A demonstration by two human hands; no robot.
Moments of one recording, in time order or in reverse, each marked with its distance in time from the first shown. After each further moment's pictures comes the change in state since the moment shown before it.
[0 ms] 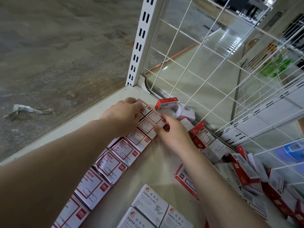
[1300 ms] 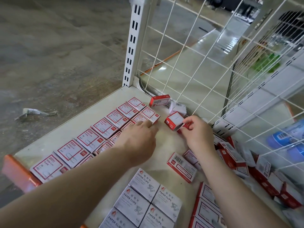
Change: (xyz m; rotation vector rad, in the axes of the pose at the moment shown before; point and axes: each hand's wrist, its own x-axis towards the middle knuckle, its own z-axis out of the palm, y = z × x) left_hand -0.062 0.058 0.029 0.158 0.029 0.197; right_hand -0.036 0.042 -0.046 -0.121 0.365 0.103
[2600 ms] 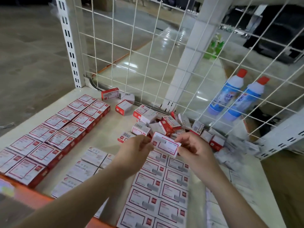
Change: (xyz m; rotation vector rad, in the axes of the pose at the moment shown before) left_hand -0.059 0.138 0.027 -0.717 -0.120 -0.120; right_hand -0.152 0.091 -0.120 0.489 -0.080 0.053
